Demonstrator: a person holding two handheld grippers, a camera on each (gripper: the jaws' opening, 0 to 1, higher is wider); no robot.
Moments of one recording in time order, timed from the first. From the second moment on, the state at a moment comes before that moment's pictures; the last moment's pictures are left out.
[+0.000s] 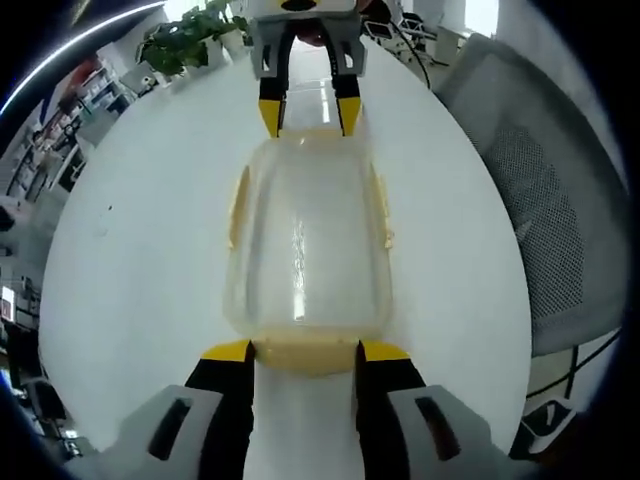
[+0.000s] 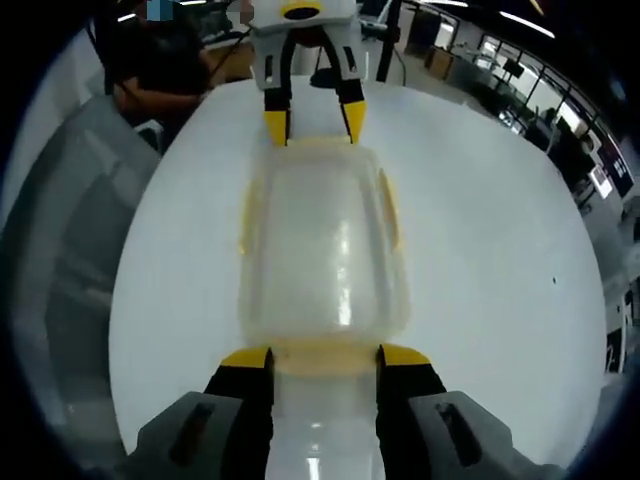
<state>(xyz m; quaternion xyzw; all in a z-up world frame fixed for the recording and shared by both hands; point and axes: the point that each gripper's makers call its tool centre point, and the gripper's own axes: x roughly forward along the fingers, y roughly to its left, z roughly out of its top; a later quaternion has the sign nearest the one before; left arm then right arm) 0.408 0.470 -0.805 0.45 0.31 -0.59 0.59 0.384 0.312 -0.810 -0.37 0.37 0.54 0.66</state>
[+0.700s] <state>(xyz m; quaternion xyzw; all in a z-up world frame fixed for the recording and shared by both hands) 0.404 0.452 -0.767 0.46 0.28 -0.58 0.61 0.383 0.294 -0.776 -0.39 0.35 0.53 0.67</state>
